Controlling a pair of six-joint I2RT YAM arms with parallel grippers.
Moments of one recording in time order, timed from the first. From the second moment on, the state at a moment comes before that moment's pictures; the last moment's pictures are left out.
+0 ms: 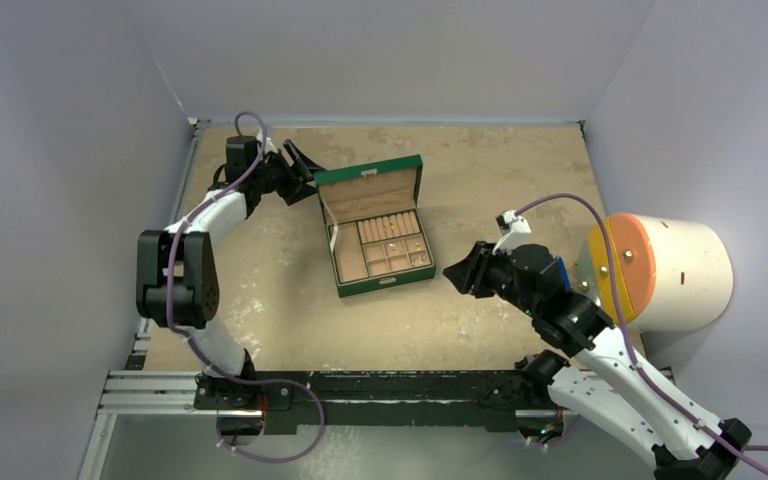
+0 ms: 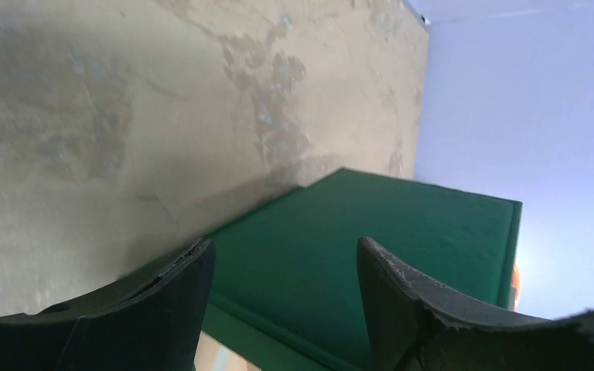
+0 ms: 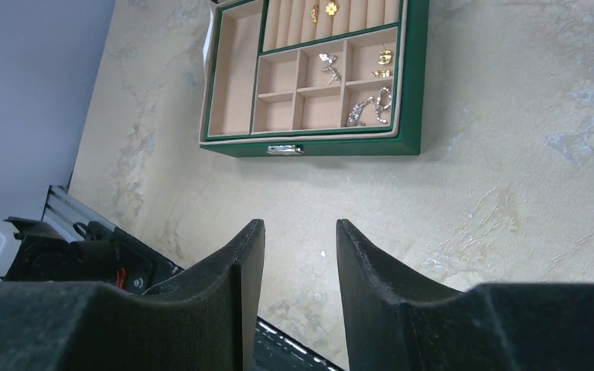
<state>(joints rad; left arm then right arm) -0.03 1.75 1.16 0.02 0.61 -0.84 0.67 0.65 0.65 -0.44 0.03 0.65</state>
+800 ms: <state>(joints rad) -0.13 1.18 0.92 -0.30 0.56 -0.62 0.67 0.78 0.71 -0.45 0.12 0.64</state>
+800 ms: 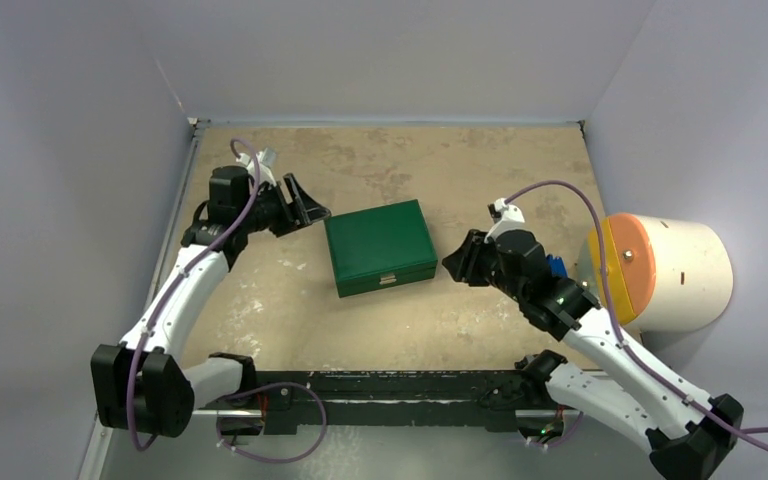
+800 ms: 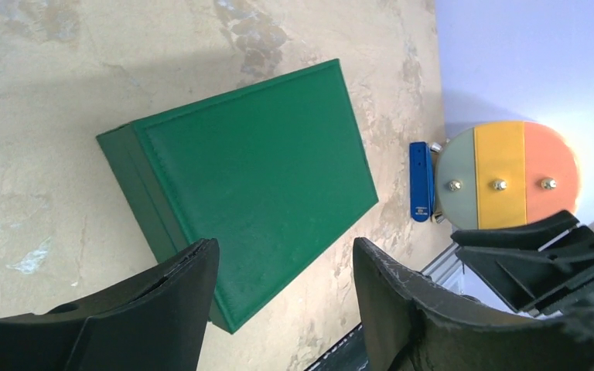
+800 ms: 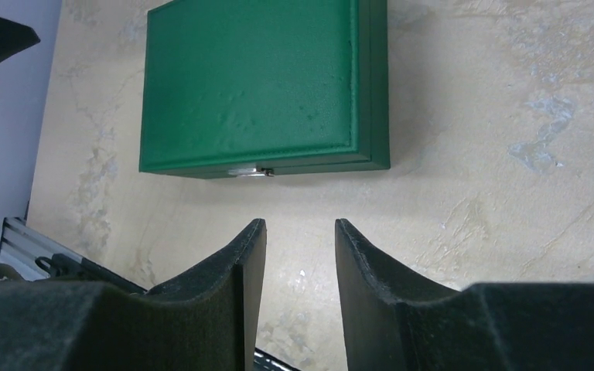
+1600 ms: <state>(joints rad) -0.37 1.17 0.83 -0.30 0.43 -0.62 0.67 1.25 0.87 -0.23 -0.04 0.59</state>
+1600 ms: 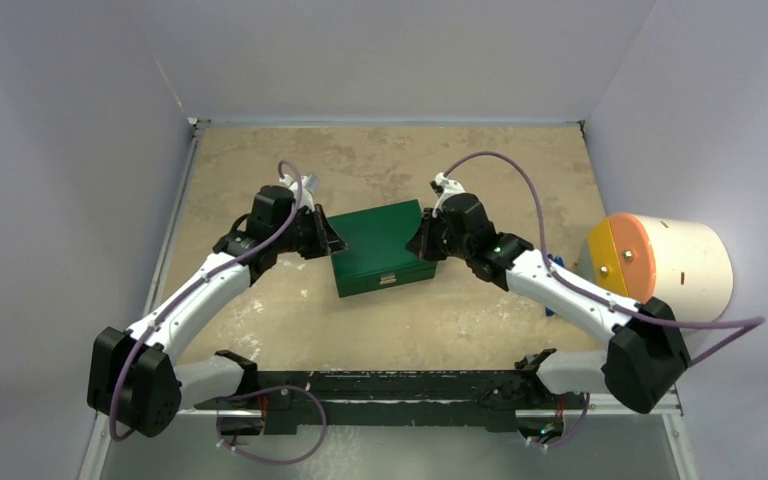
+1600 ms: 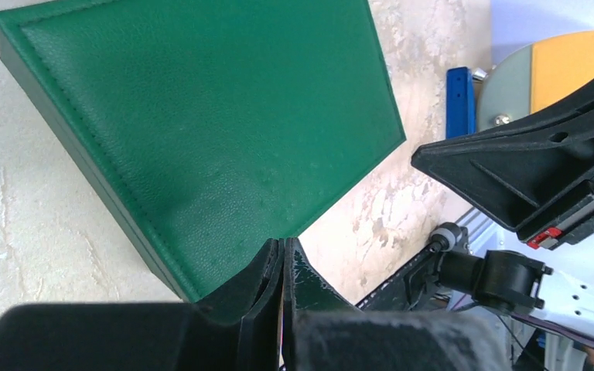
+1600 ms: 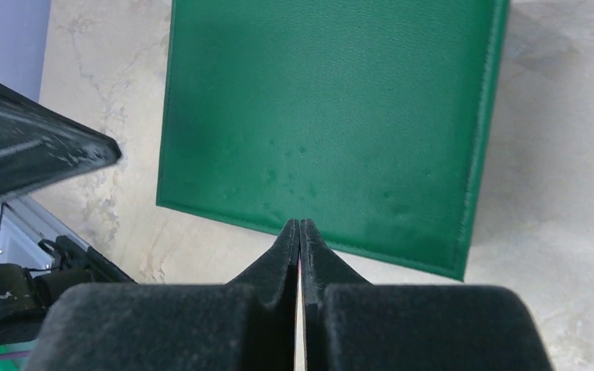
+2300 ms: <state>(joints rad) -0.64 1.41 0.92 -0.33 0.08 -0.62 0.77 1.49 0.94 -0.12 -0.10 0.59</state>
